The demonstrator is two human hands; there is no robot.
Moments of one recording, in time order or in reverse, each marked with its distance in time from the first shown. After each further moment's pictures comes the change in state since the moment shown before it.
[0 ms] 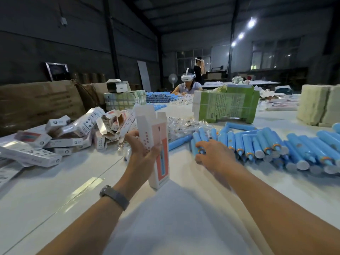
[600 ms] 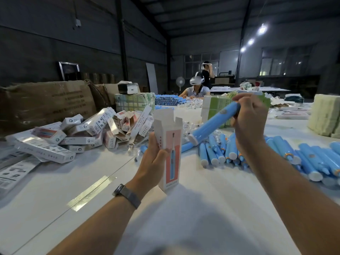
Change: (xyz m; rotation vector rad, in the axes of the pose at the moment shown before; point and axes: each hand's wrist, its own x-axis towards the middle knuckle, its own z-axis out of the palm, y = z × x) left_hand -0.005 0.008 -0.007 -0.079 -0.172 0.036; right_hand -0.014 -0.056 -0.110 1.281 0.714 -0.126
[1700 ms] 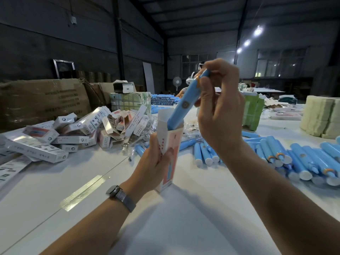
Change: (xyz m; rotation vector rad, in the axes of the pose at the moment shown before) left_hand -0.005 0.003 0.010 0.242 0.014 0.095; right_hand -0.038 -0.052 0.032 -0.253 -0.147 -0.768
